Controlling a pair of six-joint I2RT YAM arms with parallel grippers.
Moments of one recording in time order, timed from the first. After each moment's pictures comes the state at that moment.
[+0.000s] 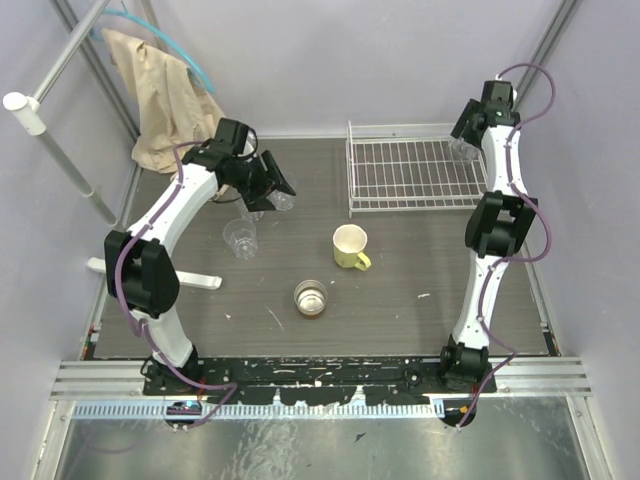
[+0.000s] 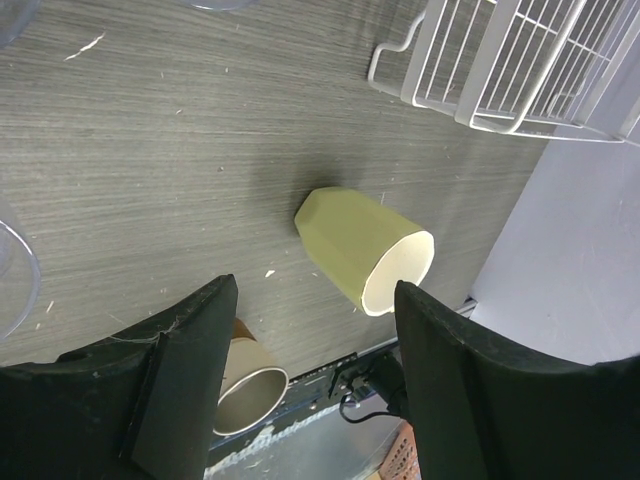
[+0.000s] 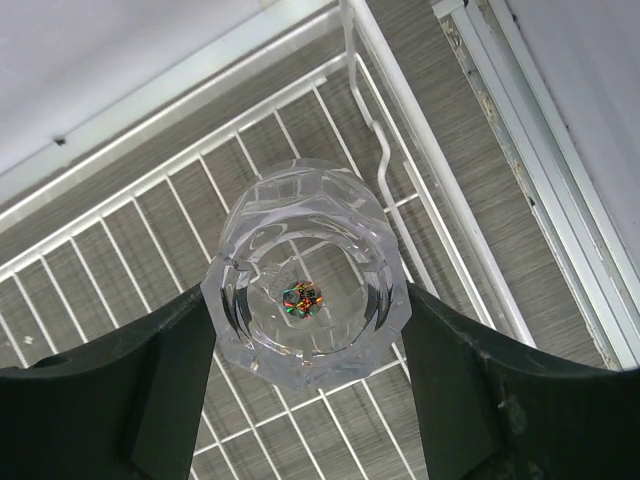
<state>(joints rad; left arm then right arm) -0.33 1.80 1.65 -0.82 0.37 -0.80 -0.17 2.38 2.42 -0.76 0.12 0.29</state>
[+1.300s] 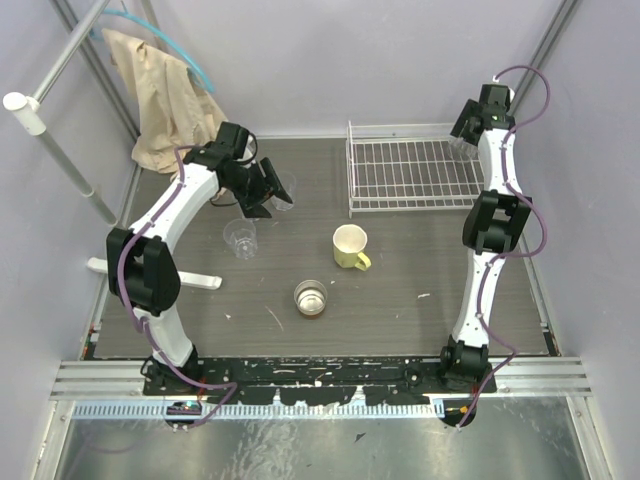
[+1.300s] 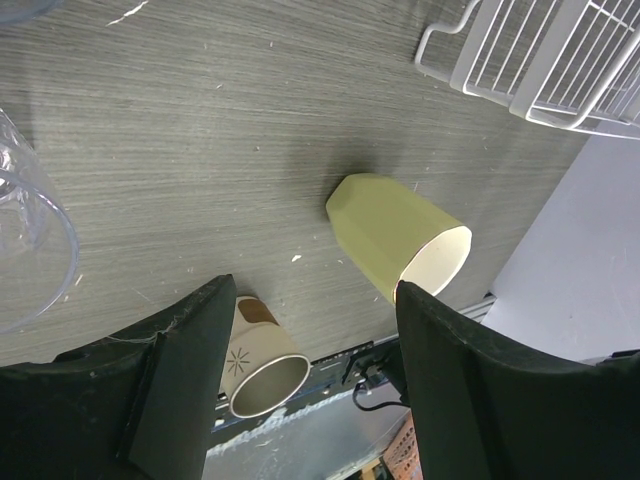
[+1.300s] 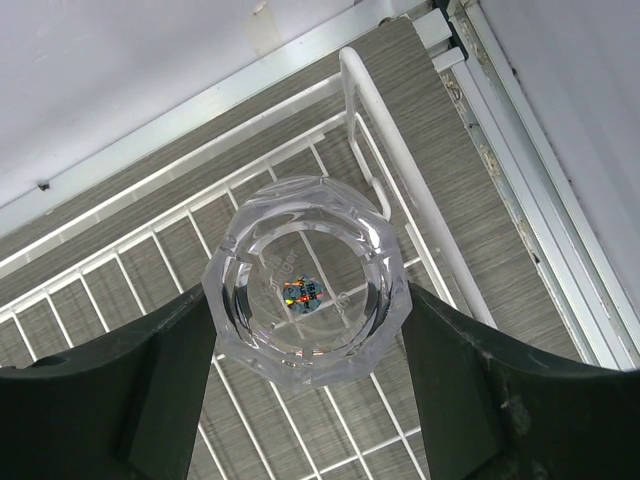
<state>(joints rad) -0.32 1.81 1.64 -0.89 0.36 -0.78 -0.18 2.49 2.49 -0.68 0.14 0.26</state>
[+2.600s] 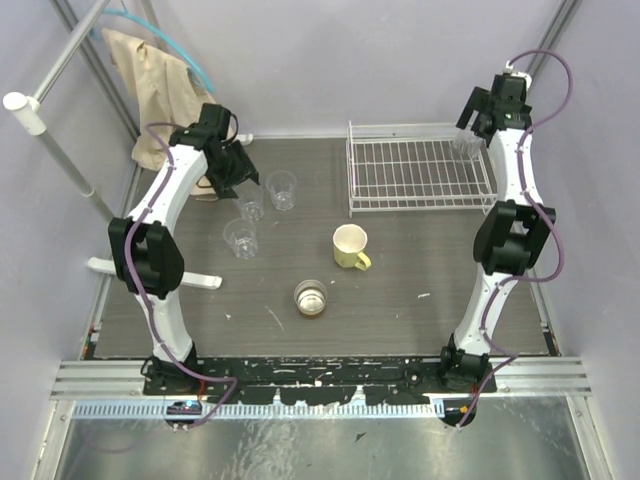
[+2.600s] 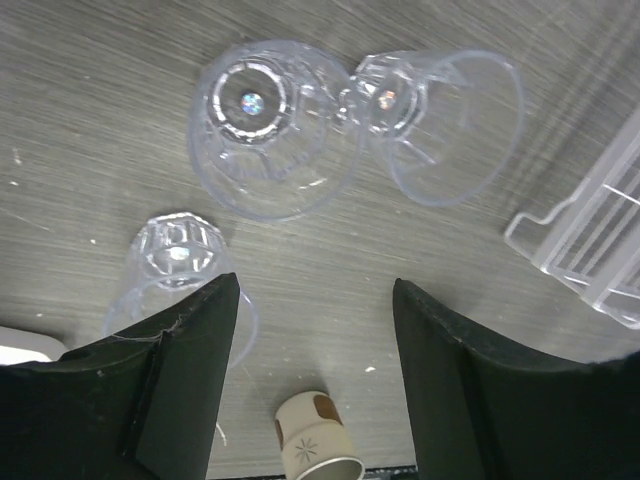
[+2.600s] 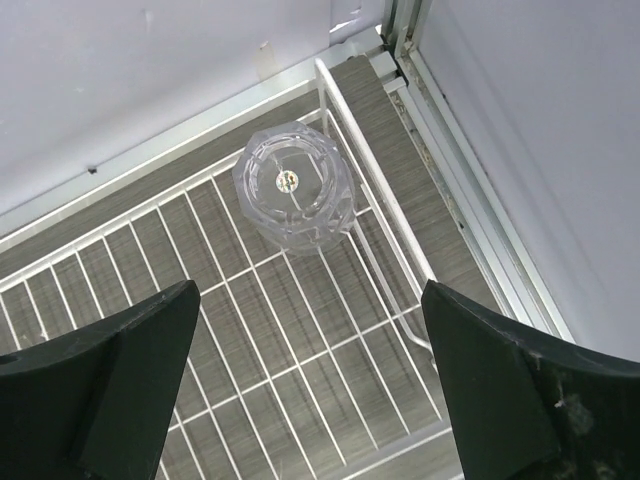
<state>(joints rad) -0.22 1.92 1.86 -1.01 0.06 -0.73 -0.17 2.13 2.13 -0.58 0.19 0.22</state>
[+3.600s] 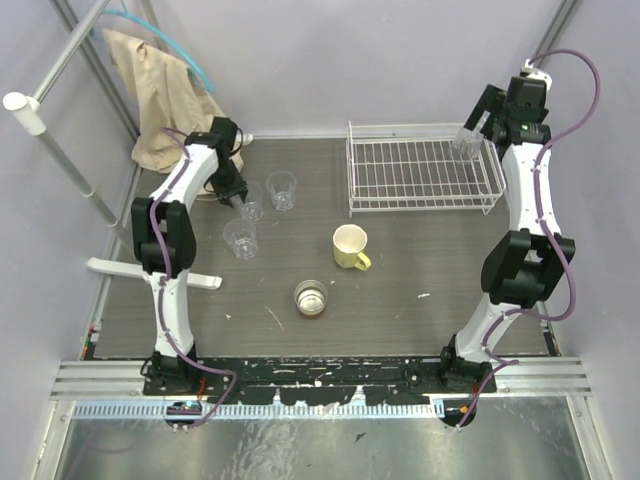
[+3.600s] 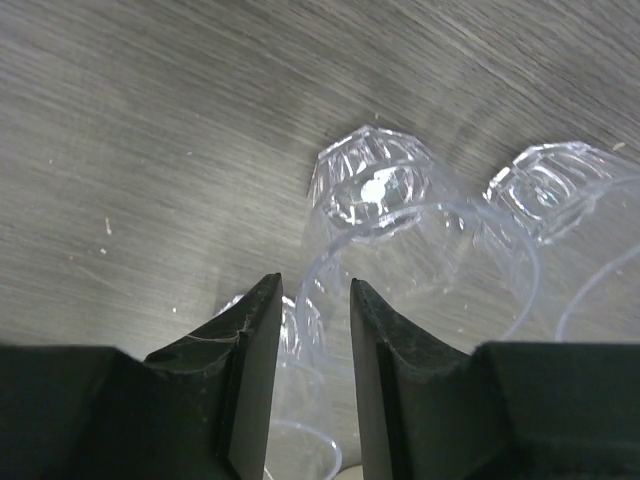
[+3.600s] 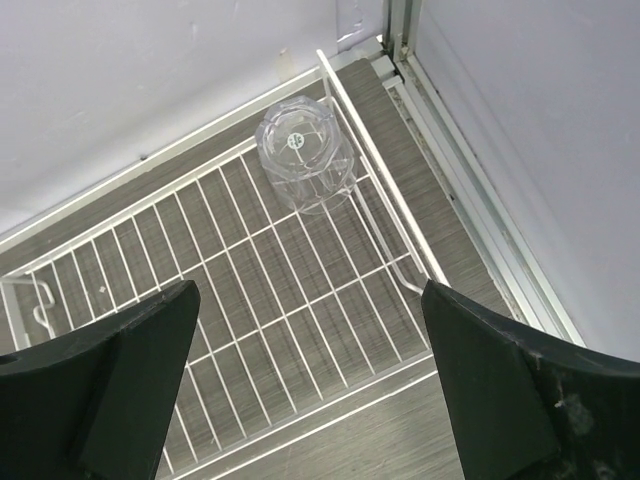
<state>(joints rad) -0.18 2.15 1.94 -1.06 -0.10 -0.65 -0.19 1.82 1.87 -0.55 0.15 0.25</state>
